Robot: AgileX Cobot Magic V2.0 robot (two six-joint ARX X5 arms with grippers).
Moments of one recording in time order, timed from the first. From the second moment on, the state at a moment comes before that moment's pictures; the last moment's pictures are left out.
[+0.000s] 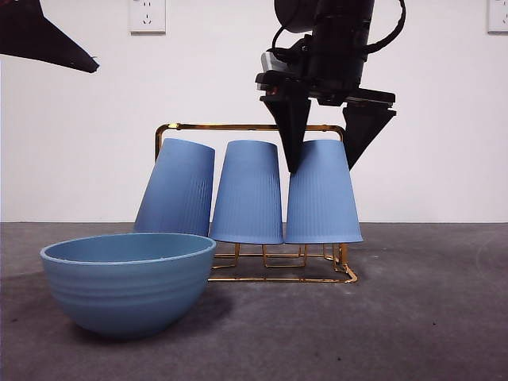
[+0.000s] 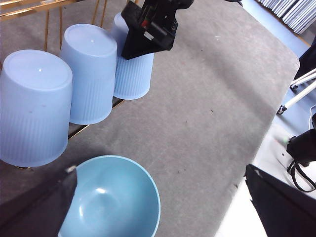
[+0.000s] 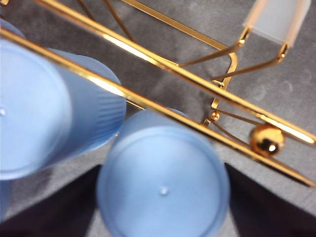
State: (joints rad) left arm -0.36 0.98 0.95 -0.66 0.63 0.06; right arm 0.55 1.92 1.78 -1.13 -0.01 0.15
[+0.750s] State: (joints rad) left arm -0.36 0.98 0.95 -0.67 0.63 0.06; right arm 0.58 1.81 1.84 -1.21 0.02 0.15
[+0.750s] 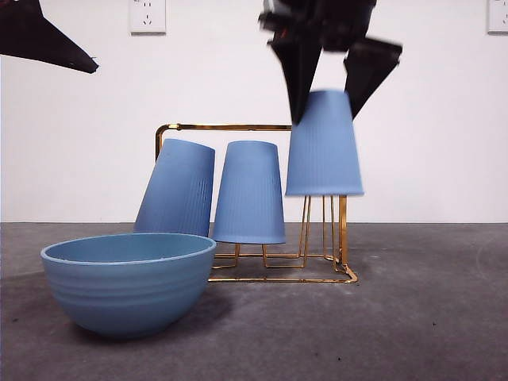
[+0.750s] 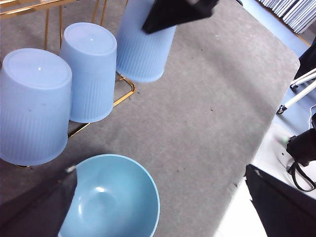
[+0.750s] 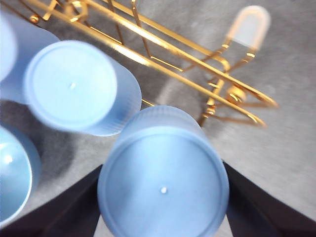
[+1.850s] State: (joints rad) left arm -0.37 1.15 0.95 -0.68 0.68 -0.13; right arm 0.68 0.97 0.97 -0.69 -0.05 0.19
